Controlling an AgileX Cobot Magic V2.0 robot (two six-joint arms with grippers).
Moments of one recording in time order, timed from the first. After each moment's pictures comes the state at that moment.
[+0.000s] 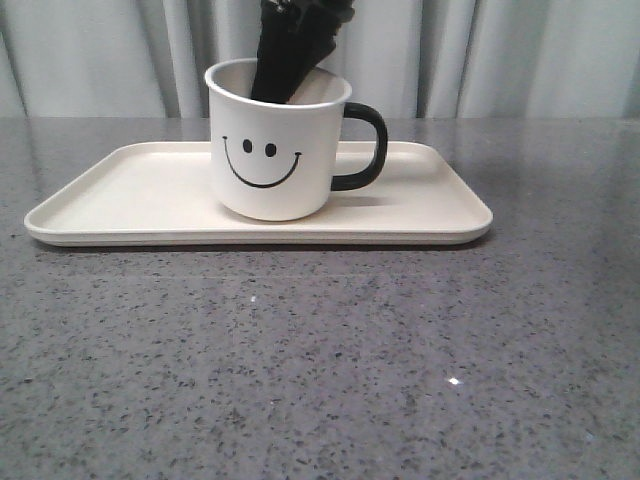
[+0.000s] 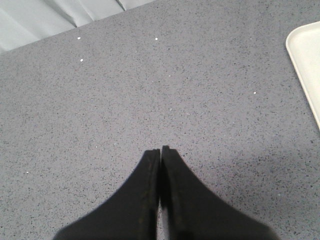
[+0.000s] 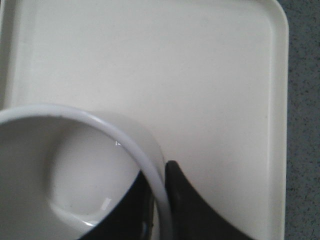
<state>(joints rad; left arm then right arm) -0.16 0.89 -1.36 0.32 1.28 0.01 0.55 2.10 -2.12 0.38 1.25 -1.16</state>
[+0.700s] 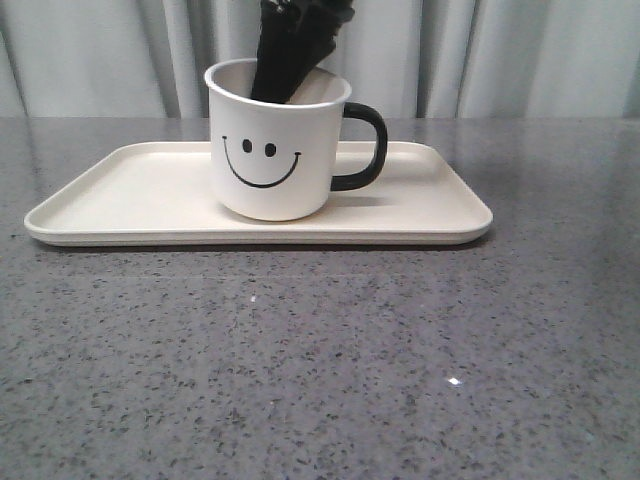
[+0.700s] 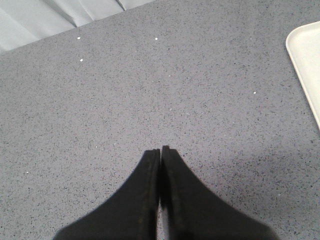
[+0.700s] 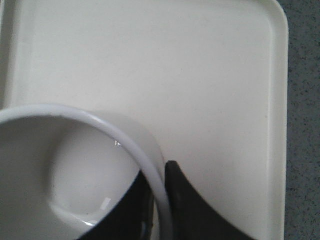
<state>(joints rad) -0.16 0.89 -1.36 0.32 1.28 0.01 0.55 2.10 -2.12 0.38 1.25 -1.16</state>
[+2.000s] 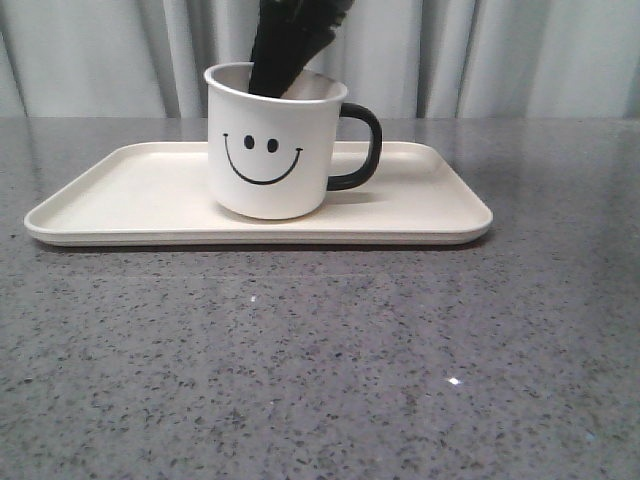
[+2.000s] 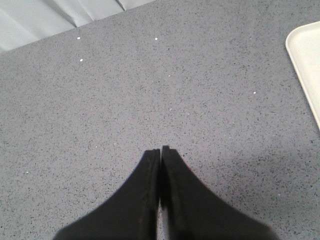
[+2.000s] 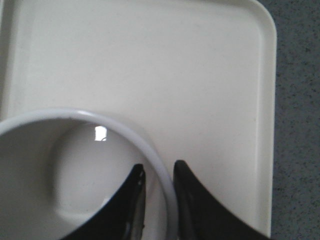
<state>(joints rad) -0.16 0.89 -1.36 0.32 1.28 0.01 0.55 2.09 -2.14 0.38 1.25 -1.15</state>
